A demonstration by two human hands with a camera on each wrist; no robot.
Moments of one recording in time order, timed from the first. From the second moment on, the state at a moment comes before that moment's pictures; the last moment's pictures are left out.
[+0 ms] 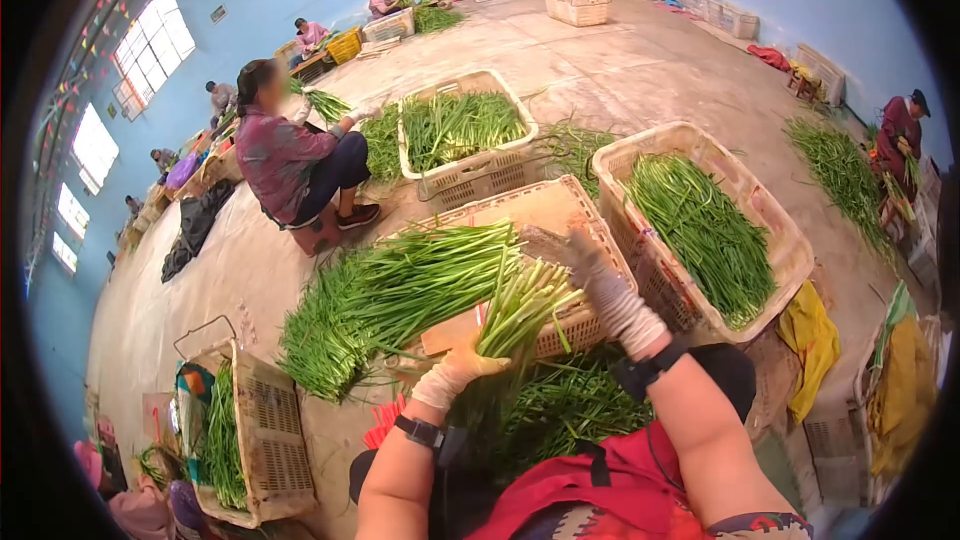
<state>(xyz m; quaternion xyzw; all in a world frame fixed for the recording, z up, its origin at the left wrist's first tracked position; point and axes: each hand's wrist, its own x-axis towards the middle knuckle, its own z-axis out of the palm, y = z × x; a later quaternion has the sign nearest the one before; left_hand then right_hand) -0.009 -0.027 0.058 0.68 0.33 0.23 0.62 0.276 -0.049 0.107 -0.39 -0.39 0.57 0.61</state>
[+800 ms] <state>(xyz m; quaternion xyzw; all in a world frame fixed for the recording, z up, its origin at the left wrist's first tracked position) 0.001 -0.038 0.068 0.42 0.27 0.17 0.85 0.448 -0.031 0.210 -0.40 -0.35 0.18 0.83</state>
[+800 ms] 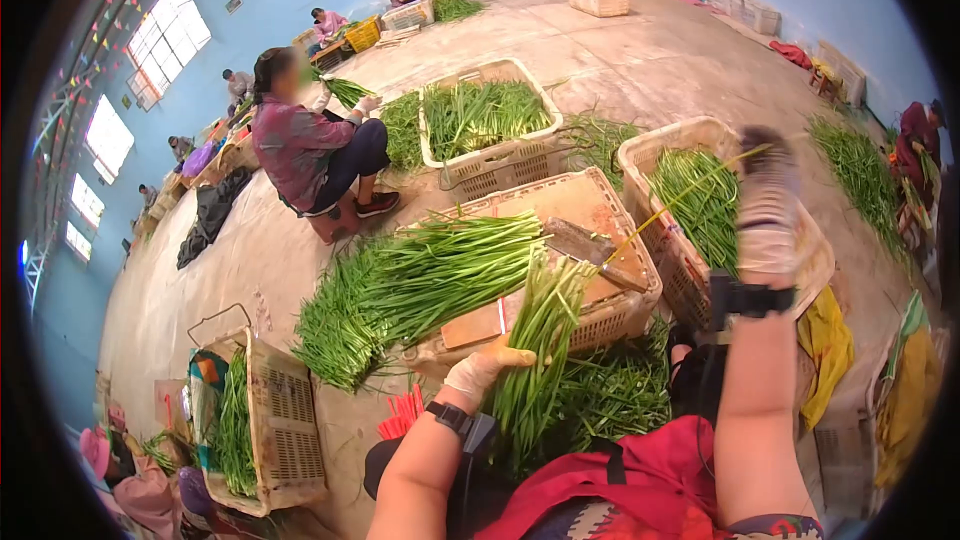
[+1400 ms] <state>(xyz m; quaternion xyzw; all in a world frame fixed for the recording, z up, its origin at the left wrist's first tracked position) 0.051 -0.044 0.076 0.52 0.38 0.32 0.69 0.174 -0.070 0.024 -0.32 -0.32 0.62 0.65</state>
